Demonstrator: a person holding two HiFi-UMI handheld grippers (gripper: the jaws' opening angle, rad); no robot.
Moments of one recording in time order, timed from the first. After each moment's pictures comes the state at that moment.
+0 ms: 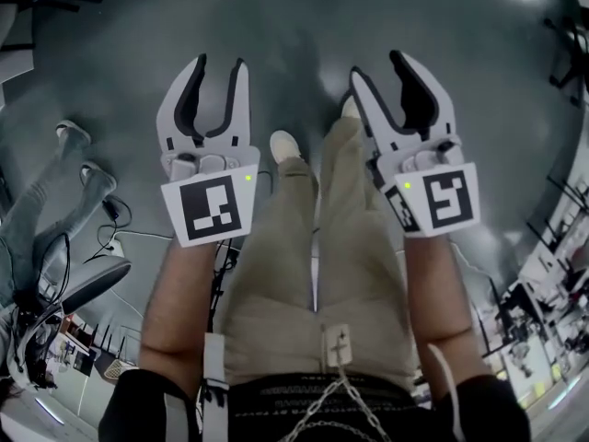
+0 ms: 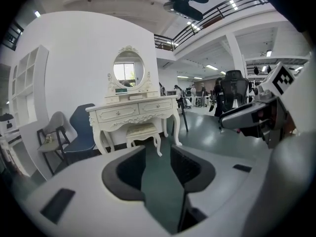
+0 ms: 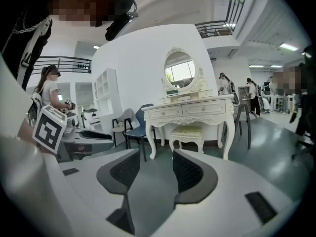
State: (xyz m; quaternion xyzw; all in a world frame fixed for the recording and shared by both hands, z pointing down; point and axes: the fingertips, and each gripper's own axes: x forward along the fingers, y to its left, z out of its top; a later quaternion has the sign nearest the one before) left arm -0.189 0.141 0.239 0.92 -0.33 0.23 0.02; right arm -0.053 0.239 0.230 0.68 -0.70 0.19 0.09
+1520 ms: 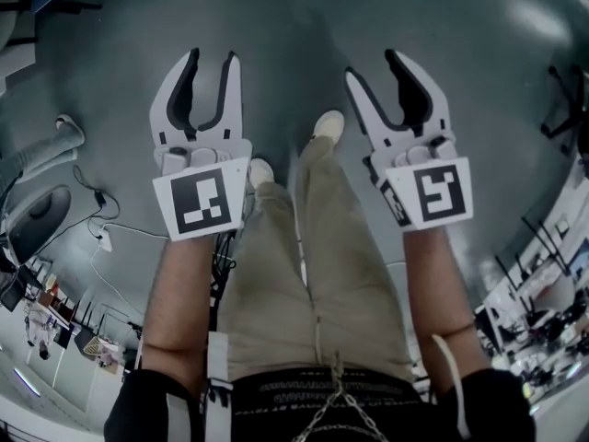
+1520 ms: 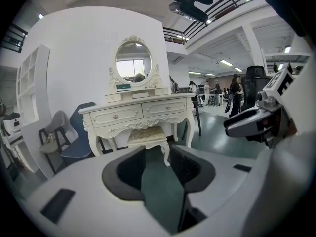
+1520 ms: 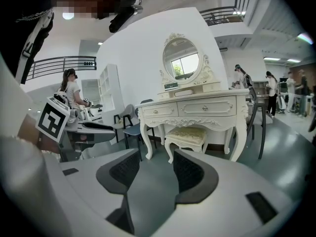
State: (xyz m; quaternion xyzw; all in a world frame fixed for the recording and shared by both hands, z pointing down) left arm -0.081 0.034 0.227 0.89 -0.39 0.24 0.05; right arm 0.064 0.125 0.234 0.63 -0.74 0.20 0.12
